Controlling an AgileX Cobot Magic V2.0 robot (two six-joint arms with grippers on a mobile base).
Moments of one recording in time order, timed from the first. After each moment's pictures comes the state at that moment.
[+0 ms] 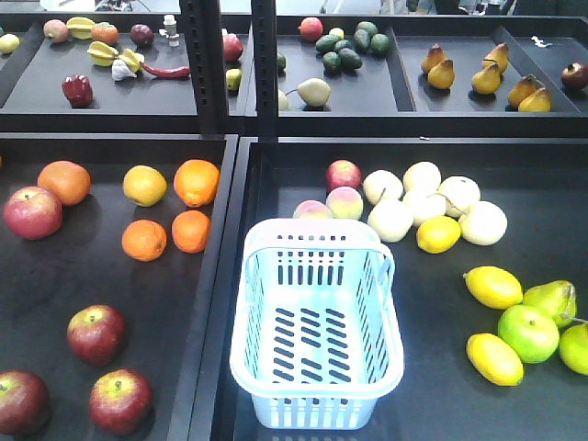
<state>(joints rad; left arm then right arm) 0.11 -0.01 0.03 -0.53 0.08 -0.04 0.06 -0.01 0.03 -0.21 0.33 0.37</state>
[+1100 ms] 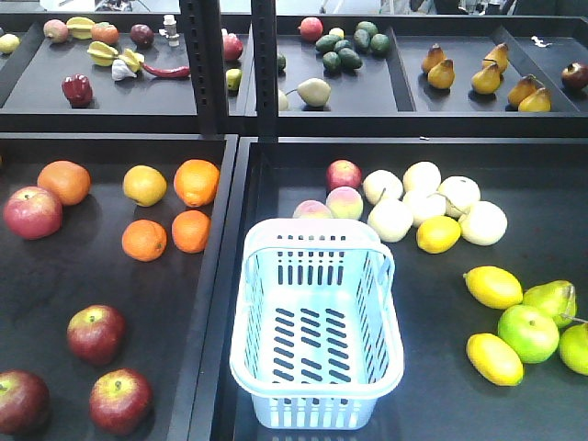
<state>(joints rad) 0.11 0.30 -0.49 -0.65 0.36 0.25 0.06 -0.01 0.03 -0.21 0.33 0.37</state>
